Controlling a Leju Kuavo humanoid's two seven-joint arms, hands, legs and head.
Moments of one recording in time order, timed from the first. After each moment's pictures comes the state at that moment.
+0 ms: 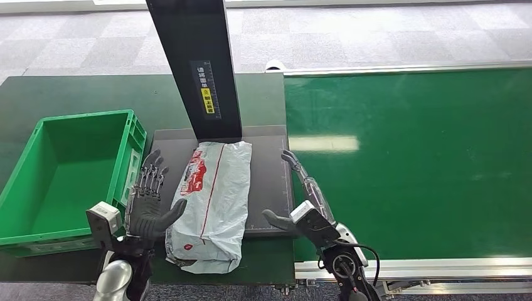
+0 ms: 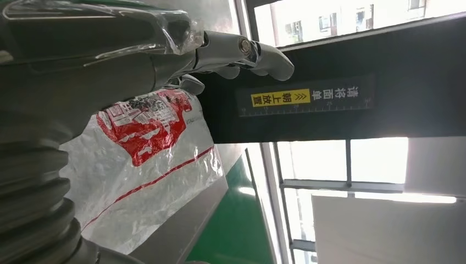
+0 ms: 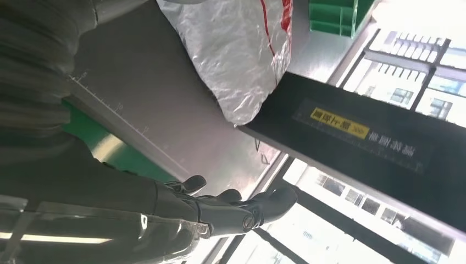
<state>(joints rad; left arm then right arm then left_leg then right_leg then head) -0.06 -0.13 -0.06 -1.38 -0.16 -0.12 -0.56 -0.17 0.16 0.29 -1.23 0.41 0.05 -0.62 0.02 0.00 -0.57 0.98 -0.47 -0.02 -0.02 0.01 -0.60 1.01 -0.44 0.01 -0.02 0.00</state>
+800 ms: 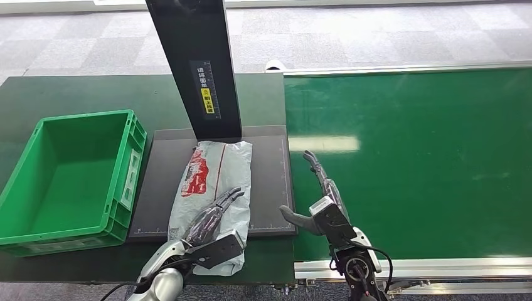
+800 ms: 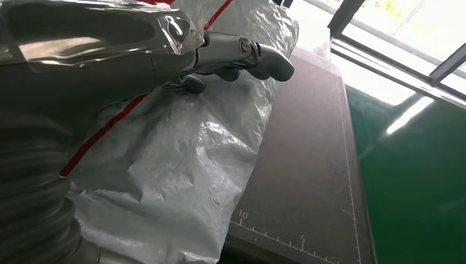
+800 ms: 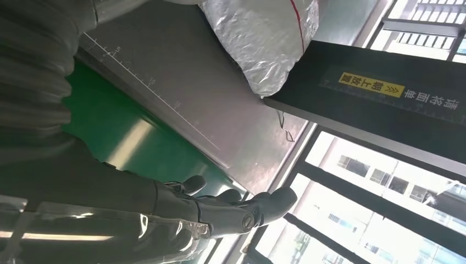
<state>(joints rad) -0.13 -0.08 -0.37 -1.19 -0.92 -0.03 -0.33 -0.13 0.17 0.18 -1.27 0.41 0.07 -0.59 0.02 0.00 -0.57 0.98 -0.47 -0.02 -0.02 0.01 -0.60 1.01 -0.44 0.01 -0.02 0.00</state>
